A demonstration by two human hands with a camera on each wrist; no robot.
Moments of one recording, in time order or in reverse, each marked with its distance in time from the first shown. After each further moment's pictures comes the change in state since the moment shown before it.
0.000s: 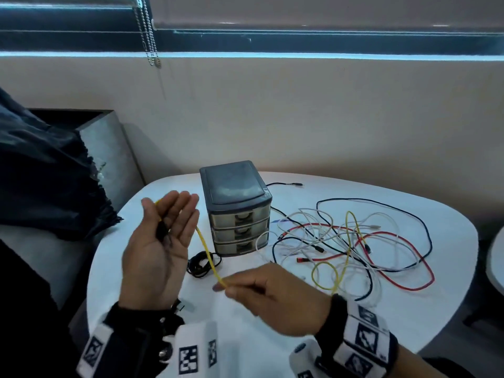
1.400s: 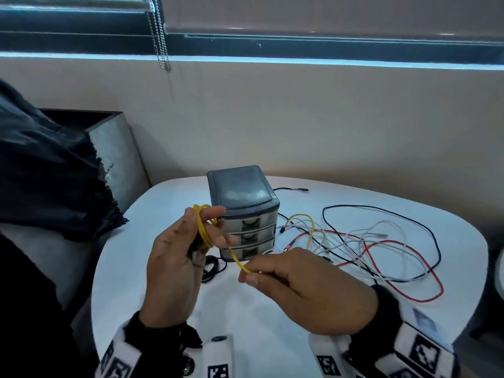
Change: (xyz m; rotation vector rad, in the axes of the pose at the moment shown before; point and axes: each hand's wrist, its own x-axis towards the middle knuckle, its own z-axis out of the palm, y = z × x) left_hand -0.019 -0.010 0.006 0.322 -0.171 0.138; right_hand -0.008 -0.046 -0.038 -0.400 -0.012 -0.108
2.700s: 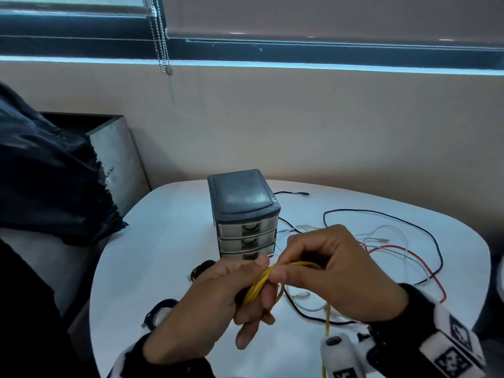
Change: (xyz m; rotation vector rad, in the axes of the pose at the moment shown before) left_hand -0.025 0.025 0.025 0.195 -0.476 -0.554; right_hand -0.008 0.008 -0.020 0.678 0.298 -0.054
